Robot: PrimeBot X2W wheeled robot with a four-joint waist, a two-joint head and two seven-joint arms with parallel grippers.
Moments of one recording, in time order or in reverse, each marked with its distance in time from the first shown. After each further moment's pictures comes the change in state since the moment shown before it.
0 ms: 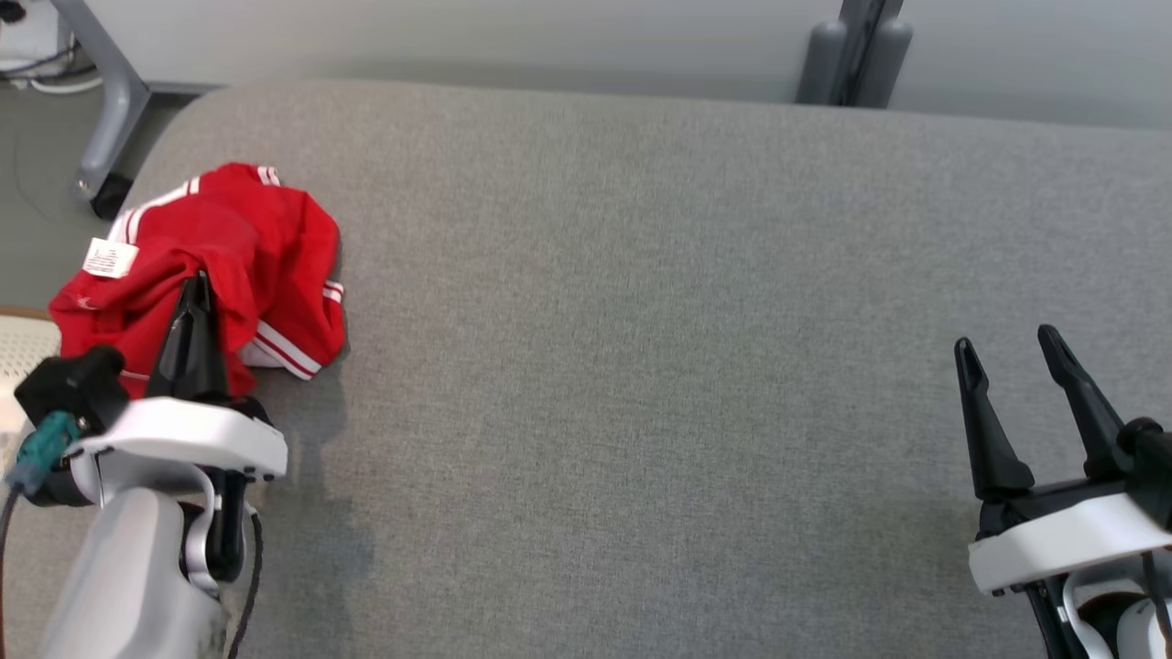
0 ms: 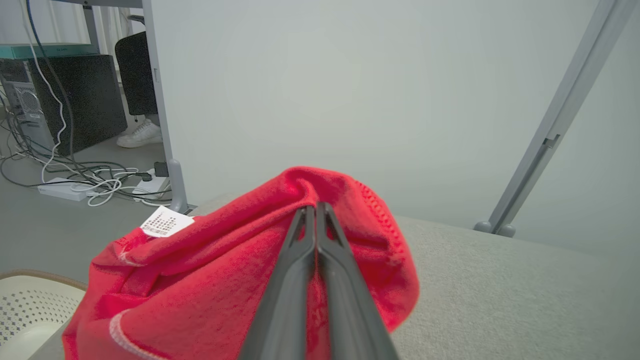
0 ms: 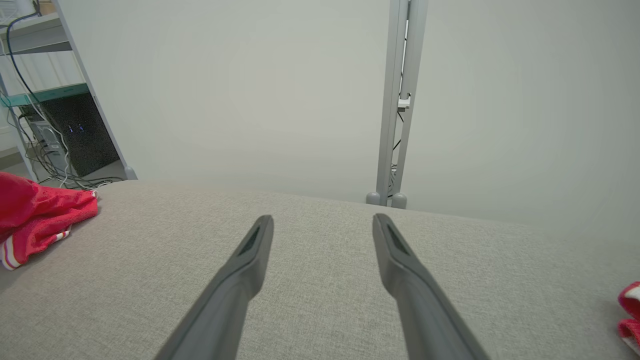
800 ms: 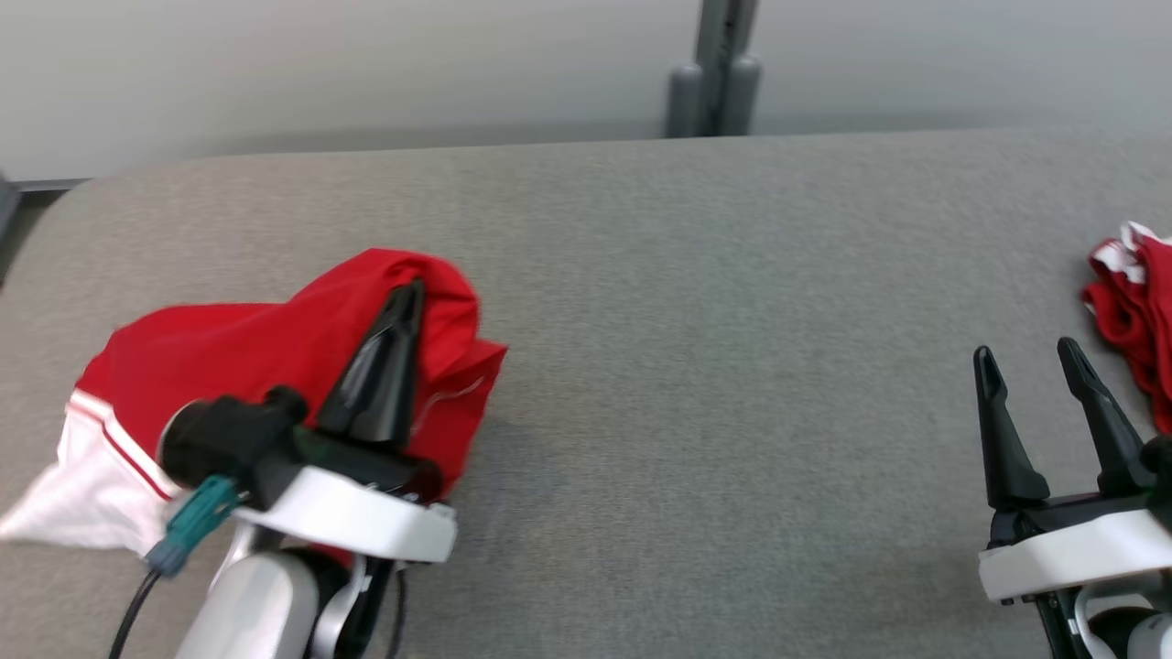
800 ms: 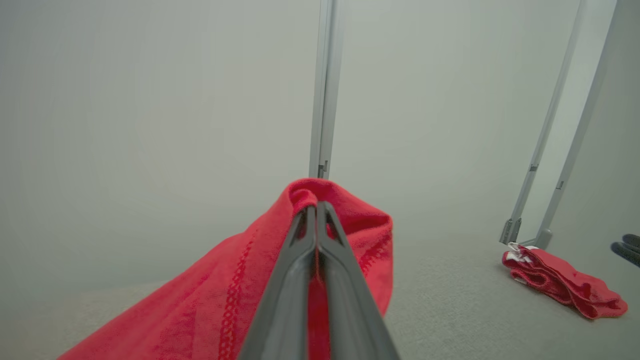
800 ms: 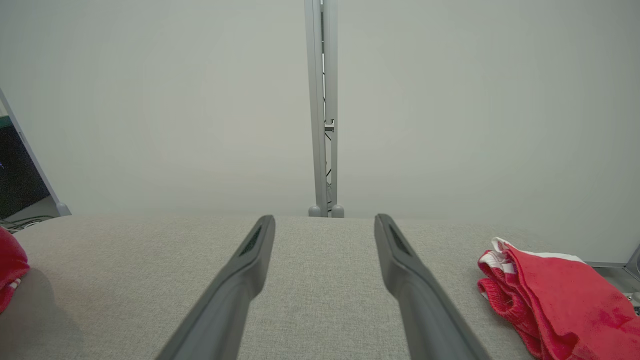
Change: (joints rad) left arm 0.259 -0.033 -0.192 -0.683 0.109 0.052 0.178; right arm 0.047 0.040 -0.047 -0.025 0.002 0.000 -0.015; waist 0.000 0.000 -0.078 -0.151
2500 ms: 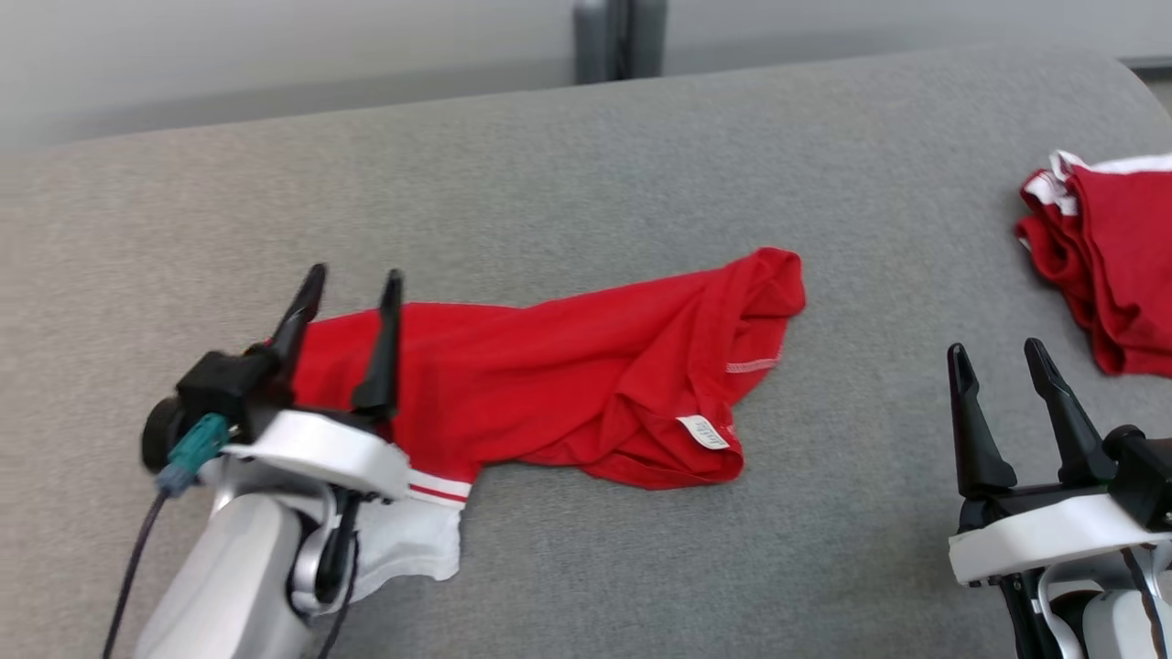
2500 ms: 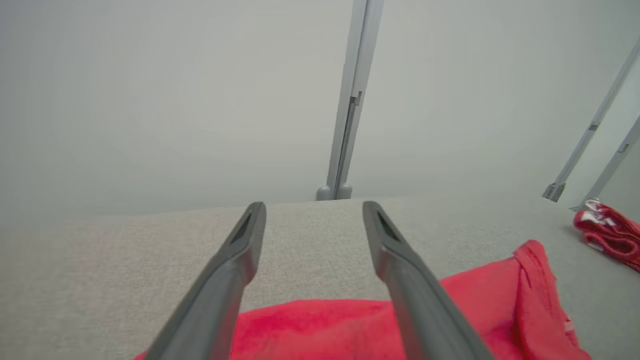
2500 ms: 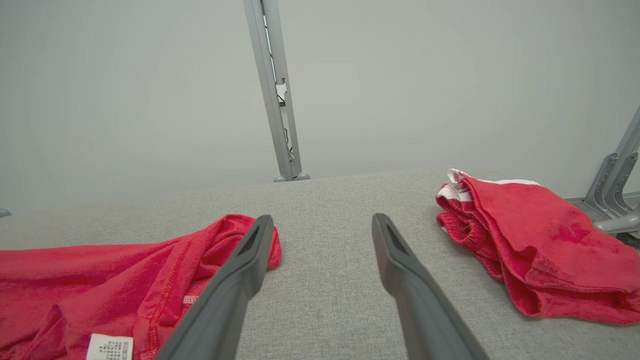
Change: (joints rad) left arm -0.213 0.003 -0.062 0.453 -0.062 0.022 -0.150; right arm -0.089 0.008 0.035 0.196 0.051 0.000 -0.111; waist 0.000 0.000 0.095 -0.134
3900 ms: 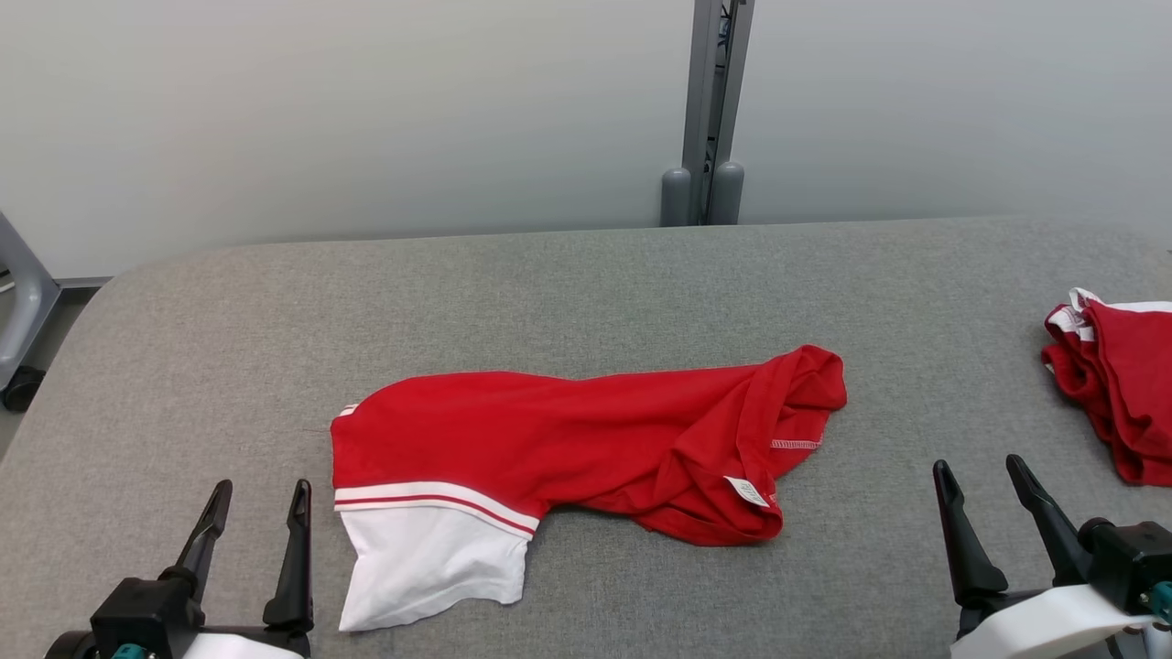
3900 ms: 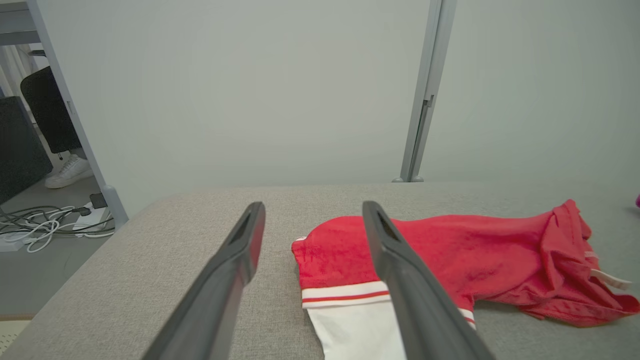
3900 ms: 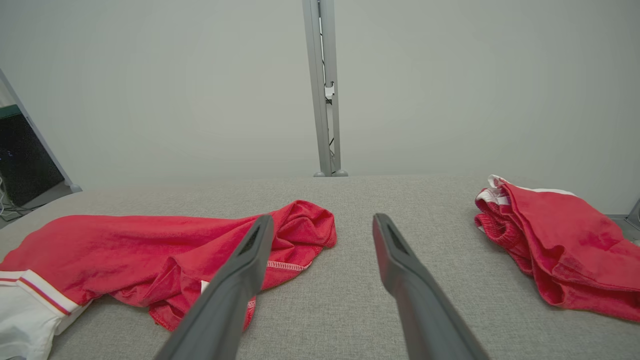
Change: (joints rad) left arm 0.506 0.143 0.123 -0.335 0.019 0.121 0.059; right arm 0.188 -0.004 0.004 -0.050 -0.017 0.000 0.103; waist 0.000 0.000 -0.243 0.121
